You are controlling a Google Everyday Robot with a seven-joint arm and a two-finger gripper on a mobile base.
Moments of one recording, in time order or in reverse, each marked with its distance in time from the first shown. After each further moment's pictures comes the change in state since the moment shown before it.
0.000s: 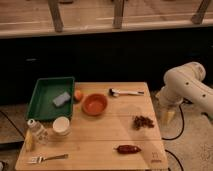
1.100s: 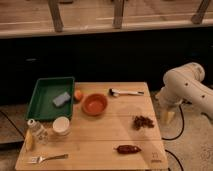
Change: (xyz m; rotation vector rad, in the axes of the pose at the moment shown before) arm -0.009 0.008 0.029 -0.014 0.008 -0.060
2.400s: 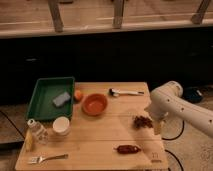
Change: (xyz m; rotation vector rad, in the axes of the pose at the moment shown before) arm -0.017 0.011 0.093 -0.051 -0.016 -0.200
